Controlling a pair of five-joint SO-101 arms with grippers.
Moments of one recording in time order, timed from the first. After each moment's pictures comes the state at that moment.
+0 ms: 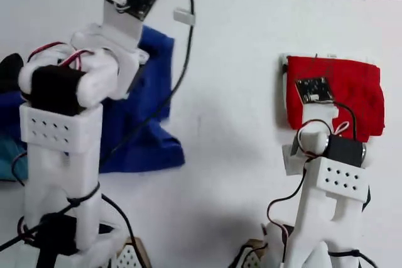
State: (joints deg) left arm 5.8 -16.5 -23.8 91.7 -17.6; right arm 11.9 -44.0 42.4 84.7 24.3
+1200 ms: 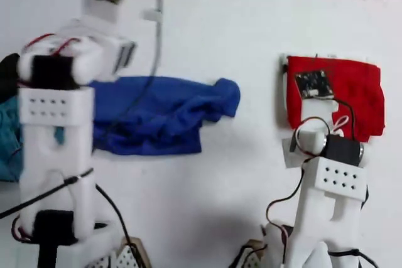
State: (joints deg) left arm -8.0 -14.3 -12.4 80.0 -15.2; right arm 9.6 -44.0 42.5 79.8 24.3
